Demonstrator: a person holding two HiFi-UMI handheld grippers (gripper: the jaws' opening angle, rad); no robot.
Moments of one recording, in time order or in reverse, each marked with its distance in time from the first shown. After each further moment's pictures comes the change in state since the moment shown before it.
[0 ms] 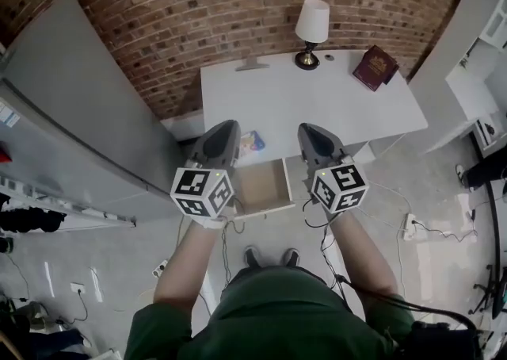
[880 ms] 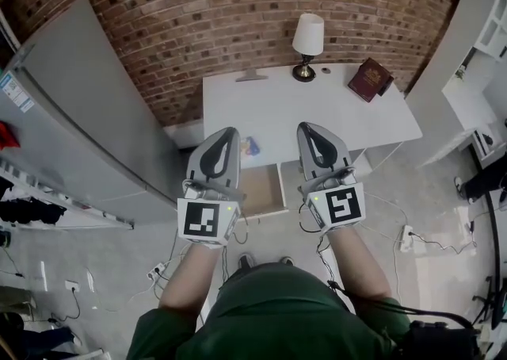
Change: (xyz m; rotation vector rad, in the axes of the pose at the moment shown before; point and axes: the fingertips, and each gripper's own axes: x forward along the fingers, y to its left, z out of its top) left arm -0.064 -0.096 0.093 0.310 -0.252 0.091; right arm -0.079 0.039 0.108 -0.311 -0.286 -0.005
